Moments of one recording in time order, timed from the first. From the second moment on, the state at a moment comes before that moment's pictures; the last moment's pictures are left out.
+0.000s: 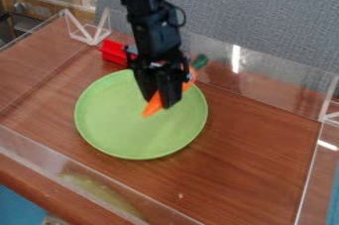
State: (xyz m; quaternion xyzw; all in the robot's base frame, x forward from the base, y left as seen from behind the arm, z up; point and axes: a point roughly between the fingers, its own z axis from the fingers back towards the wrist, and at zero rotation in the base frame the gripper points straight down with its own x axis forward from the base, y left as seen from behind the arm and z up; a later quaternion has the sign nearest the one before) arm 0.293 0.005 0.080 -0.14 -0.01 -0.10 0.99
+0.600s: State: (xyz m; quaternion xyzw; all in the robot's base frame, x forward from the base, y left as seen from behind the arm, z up) arm 0.285 0.014 0.074 -0.13 0.00 -0.09 0.99
